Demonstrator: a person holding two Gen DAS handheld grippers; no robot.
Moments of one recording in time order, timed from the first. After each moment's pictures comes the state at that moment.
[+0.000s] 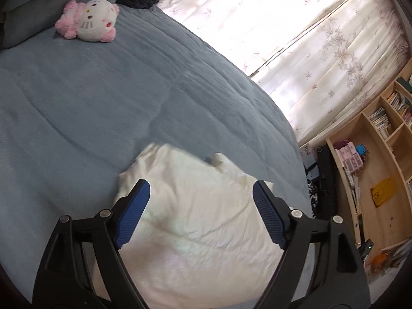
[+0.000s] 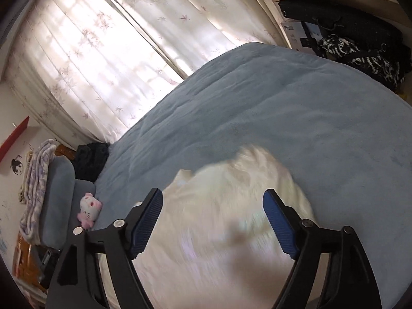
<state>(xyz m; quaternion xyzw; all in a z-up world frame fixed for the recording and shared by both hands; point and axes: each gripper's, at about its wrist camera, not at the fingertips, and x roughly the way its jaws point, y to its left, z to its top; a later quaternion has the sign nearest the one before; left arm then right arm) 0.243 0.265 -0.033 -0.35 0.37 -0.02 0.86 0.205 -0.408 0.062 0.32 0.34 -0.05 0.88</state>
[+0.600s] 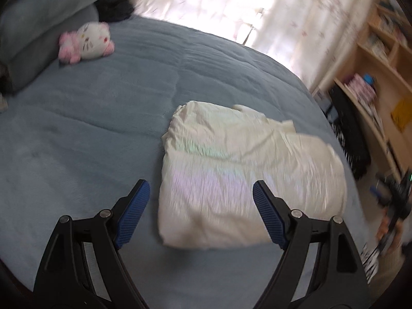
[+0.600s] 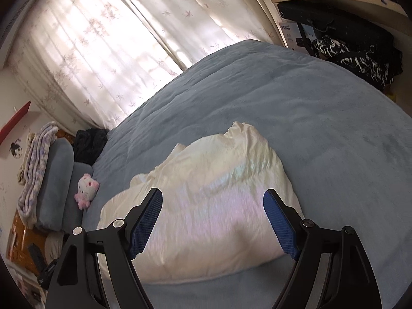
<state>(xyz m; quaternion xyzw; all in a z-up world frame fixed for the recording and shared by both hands) 0.116 0.254 -0.034 -0.16 0.41 -0.05 0.89 0.047 -0.368 0.069 0.28 0.35 -0.04 0.89</state>
